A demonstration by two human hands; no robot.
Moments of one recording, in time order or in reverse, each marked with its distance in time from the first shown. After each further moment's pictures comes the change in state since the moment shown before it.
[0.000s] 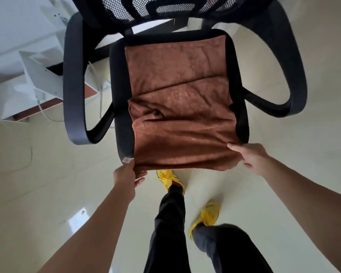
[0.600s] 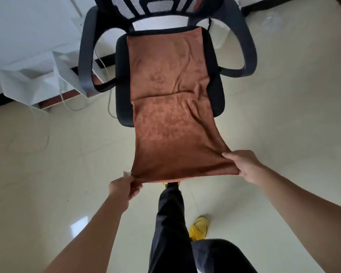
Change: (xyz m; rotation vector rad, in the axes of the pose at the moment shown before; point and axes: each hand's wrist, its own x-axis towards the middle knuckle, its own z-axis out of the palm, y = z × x) left_hand -0.097 -0.187 -0.077 0.000 0.013 0.088; right_hand -0.081 0.183 -0.046 0.204 -0.180 -0.133
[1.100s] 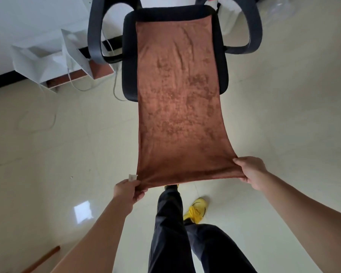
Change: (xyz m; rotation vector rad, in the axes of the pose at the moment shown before) left_hand -0.044 -0.102 -0.044 0.000 -0.009 -0.054; right_hand -0.040 0.101 -0.025 -0.067 0.121 0.067
